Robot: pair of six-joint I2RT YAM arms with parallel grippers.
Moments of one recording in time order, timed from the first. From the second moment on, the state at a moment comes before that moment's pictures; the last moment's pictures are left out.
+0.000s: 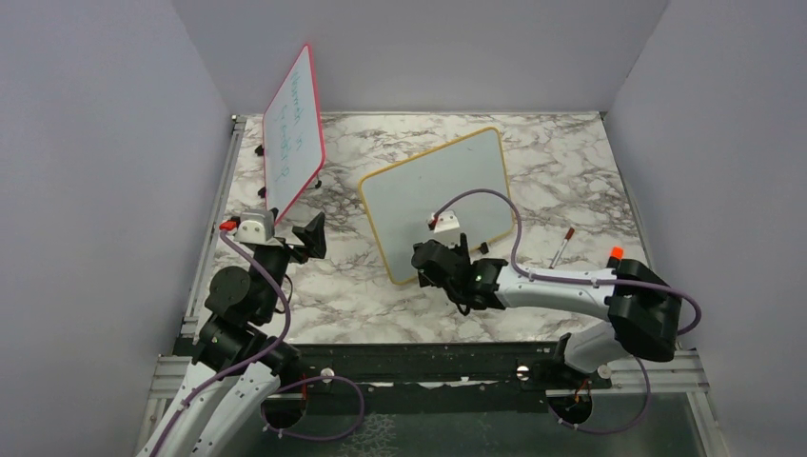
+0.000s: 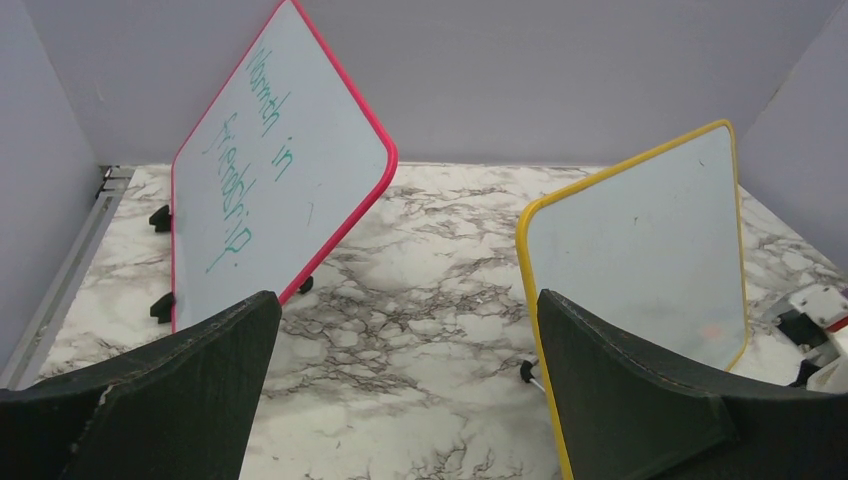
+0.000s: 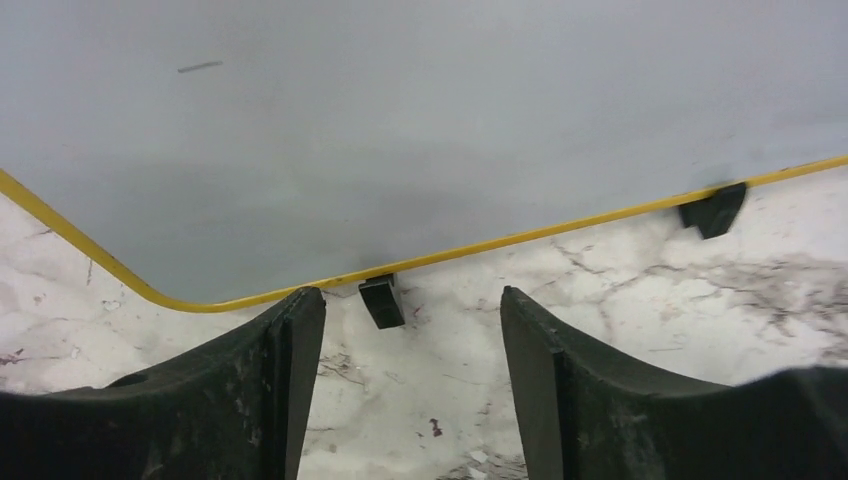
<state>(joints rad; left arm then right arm) -0.51 0.32 0.58 -0.12 -0.31 -0.10 1.11 1.49 0.84 -0.20 0.65 0.61</state>
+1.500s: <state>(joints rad) -0.51 0.37 0.58 -0.14 -0.31 -0.13 0.00 1.36 0.78 -0.53 0.39 0.51</state>
